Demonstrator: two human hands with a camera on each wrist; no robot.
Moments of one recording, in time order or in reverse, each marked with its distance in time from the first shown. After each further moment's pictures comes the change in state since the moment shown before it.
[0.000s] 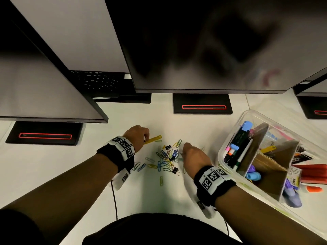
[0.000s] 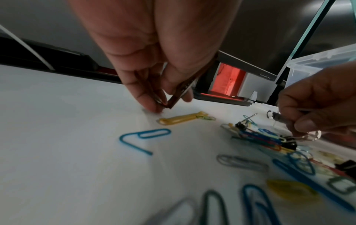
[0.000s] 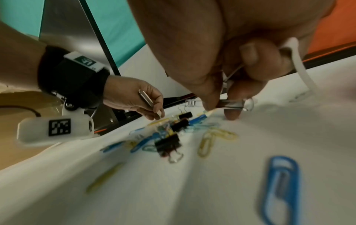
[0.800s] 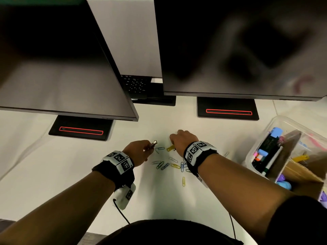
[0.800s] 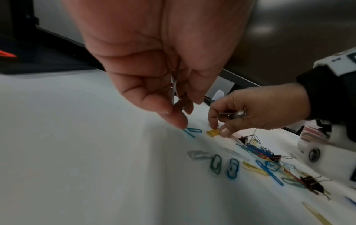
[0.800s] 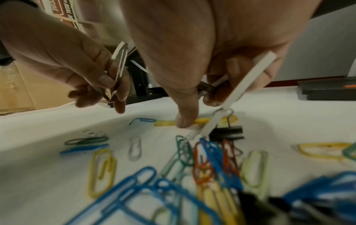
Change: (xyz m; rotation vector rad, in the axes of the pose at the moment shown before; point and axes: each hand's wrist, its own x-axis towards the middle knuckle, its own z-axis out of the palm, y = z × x) left_hand -0.074 -0.052 0.000 -0.270 0.015 -0.171; right_hand 0.059 -0.086 0.006 -0.363 -0.096 -0.370
